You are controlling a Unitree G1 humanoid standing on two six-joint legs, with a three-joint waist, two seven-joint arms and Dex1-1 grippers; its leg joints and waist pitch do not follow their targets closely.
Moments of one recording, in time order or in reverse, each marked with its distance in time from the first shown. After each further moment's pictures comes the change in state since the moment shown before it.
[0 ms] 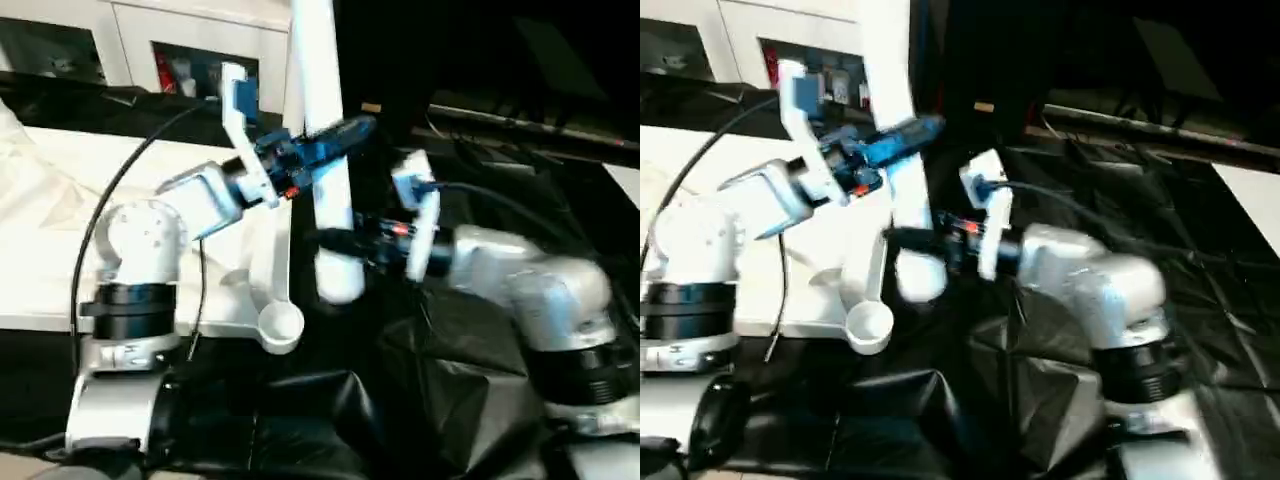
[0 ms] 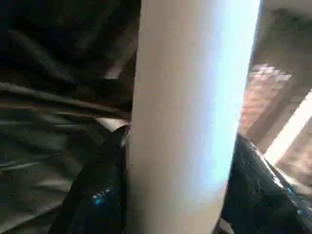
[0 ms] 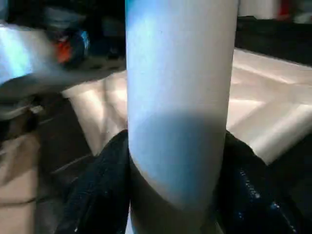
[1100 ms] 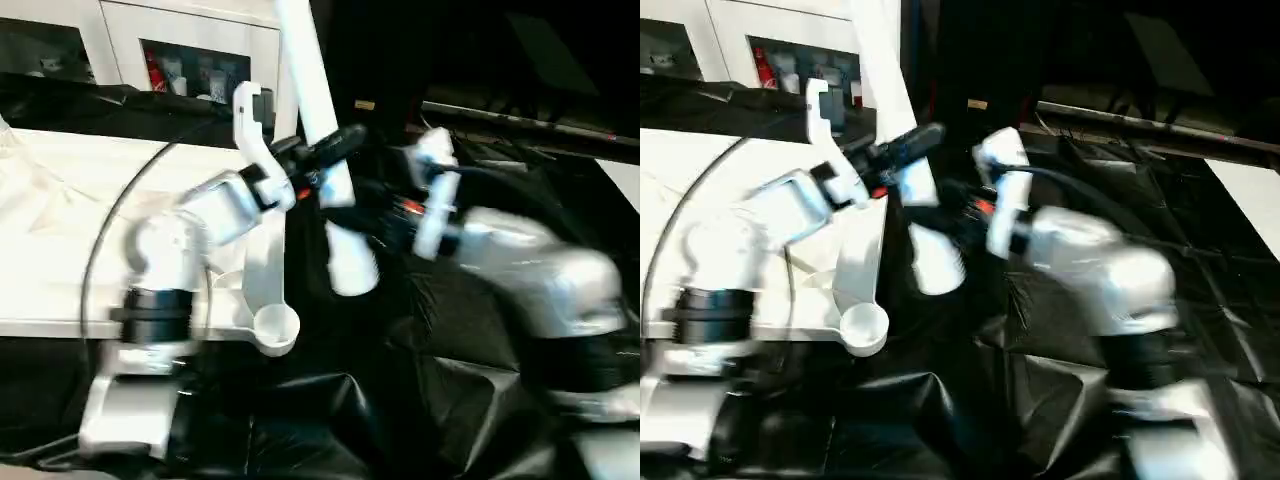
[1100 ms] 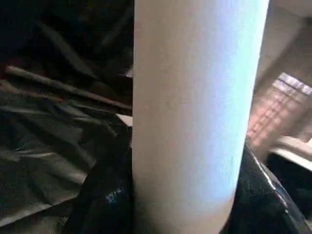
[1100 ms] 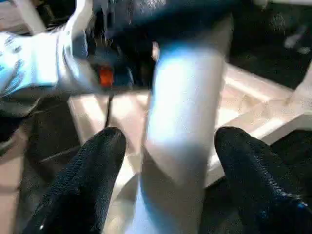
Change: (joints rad) left arm -0.008 0.029 0.054 0.048 -0.066 0.041 -0.014; right arm -0.037 -0.153 -0.012 0.010 0.034 -0.028 0.212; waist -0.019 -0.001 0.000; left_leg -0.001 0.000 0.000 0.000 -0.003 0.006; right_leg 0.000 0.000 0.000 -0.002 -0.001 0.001
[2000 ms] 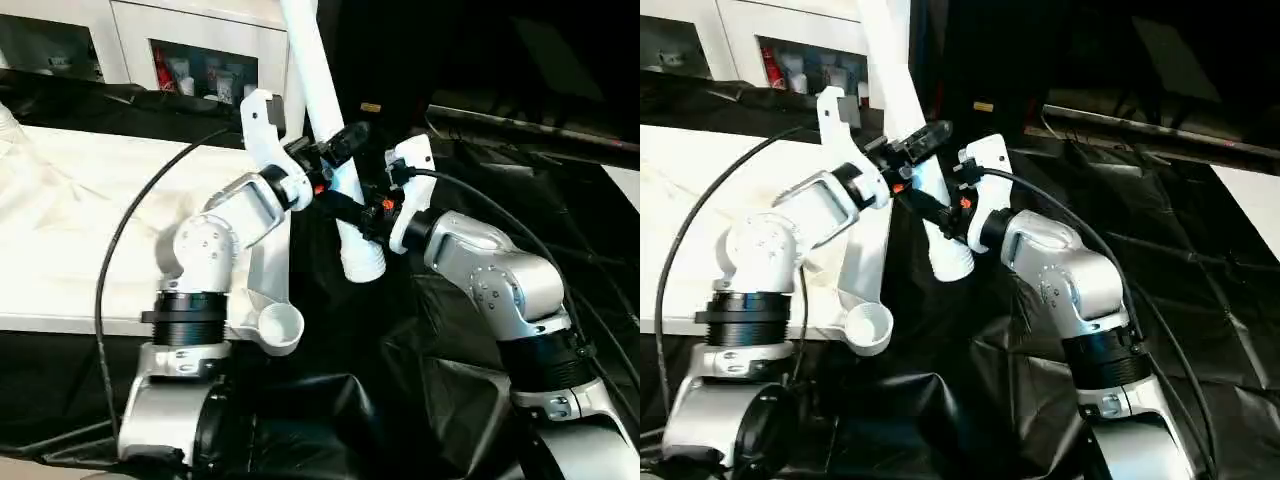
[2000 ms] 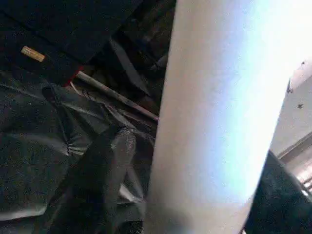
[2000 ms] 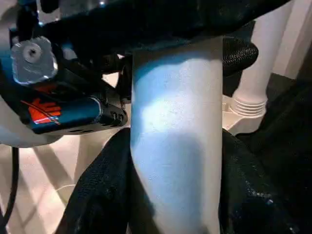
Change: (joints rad) left arm -0.007 -0.205 0.036 0.029 0.099 -0.117 0.379; right arm -0.023 0.182 0.050 0.124 -0.191 -0.205 -0.305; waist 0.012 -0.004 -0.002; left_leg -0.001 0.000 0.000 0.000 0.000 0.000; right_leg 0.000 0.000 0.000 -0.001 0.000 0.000
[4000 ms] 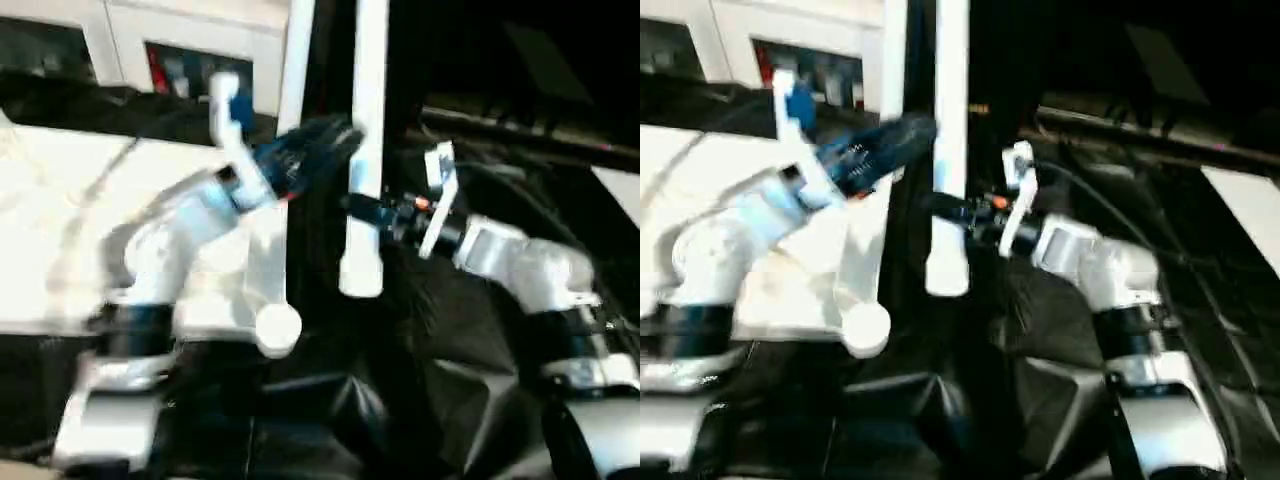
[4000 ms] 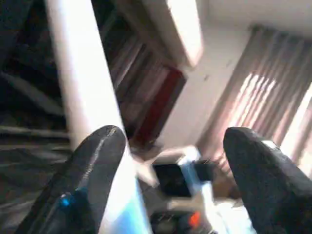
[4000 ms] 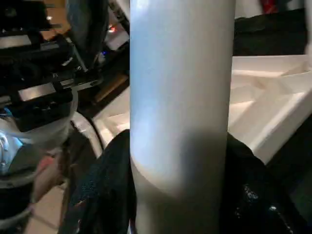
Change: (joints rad) left arm 0.058 0.158 -0.087 -0.115 -0.116 -0.026 -0.441; right arm -0.062 -0.116 -0.105 0.244 0.419 0.228 0.248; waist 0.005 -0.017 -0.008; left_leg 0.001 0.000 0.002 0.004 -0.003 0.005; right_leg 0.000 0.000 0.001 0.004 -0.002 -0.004
